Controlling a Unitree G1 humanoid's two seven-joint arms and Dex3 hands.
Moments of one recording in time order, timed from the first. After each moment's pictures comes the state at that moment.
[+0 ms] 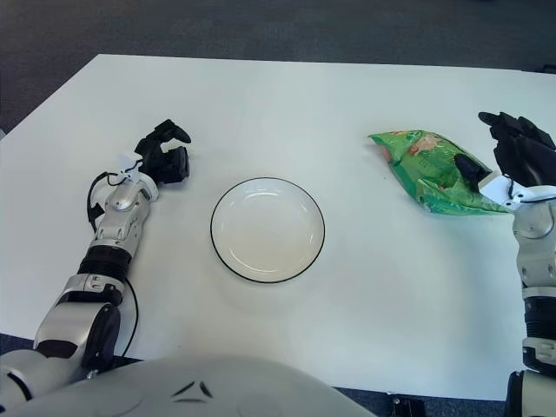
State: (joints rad) left arm -0.43 0.11 0.09 0.55 -0.11 -0.23 -0.20; right arm -0.10 -0.87 -0.31 0.24 -0.49 -0.10 0.03
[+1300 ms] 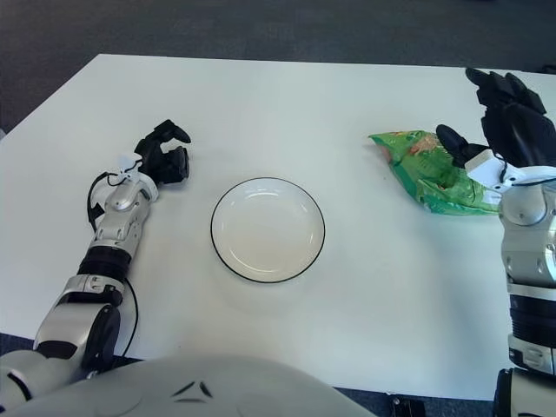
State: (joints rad) left arm -0.43 0.11 0.08 0.55 -0.11 -0.23 -0.20; right arm -0.11 -0.82 -0.33 -0.10 -0.44 0.02 0.07
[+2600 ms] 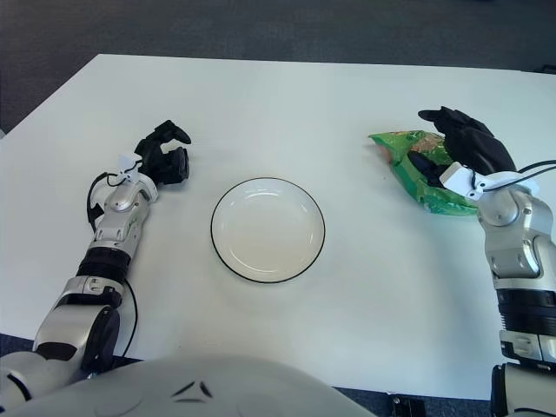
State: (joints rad) left arm -0.42 0.11 0.08 0.53 -0.11 -0.21 -0.20; right arm -0.15 -0.83 -0.18 0.10 -0.42 -0.07 0.18
